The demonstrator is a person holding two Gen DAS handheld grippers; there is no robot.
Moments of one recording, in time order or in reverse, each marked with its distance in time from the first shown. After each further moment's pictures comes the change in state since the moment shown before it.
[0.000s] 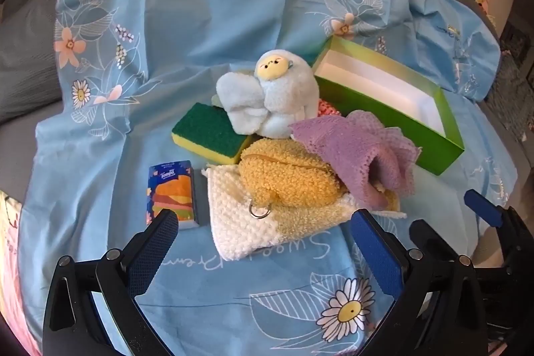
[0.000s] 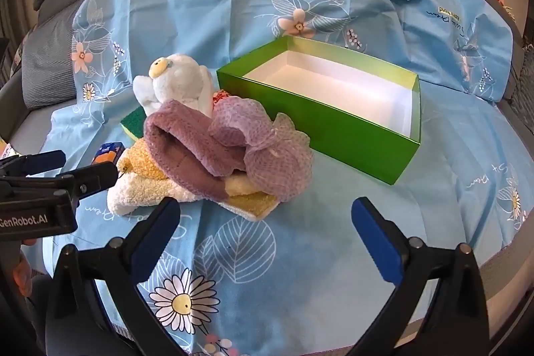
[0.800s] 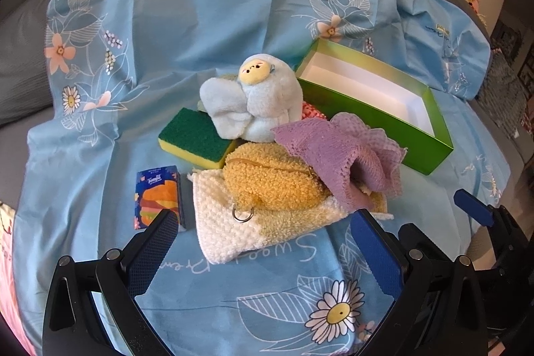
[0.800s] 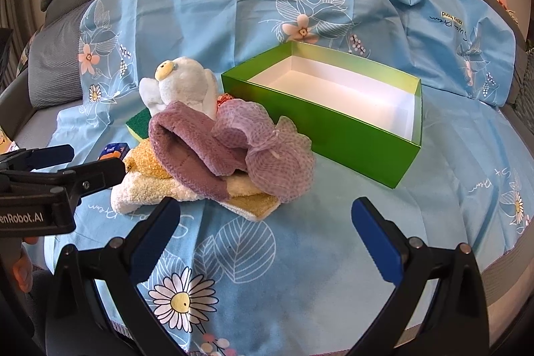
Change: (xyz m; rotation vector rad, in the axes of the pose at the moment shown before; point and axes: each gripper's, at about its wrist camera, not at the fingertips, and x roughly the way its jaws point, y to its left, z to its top) left arm 0.001 -0.010 0.004 0.017 -0.004 -0.031; right arm -0.004 -0.004 -0.002 -0.002 -0.019 0.024
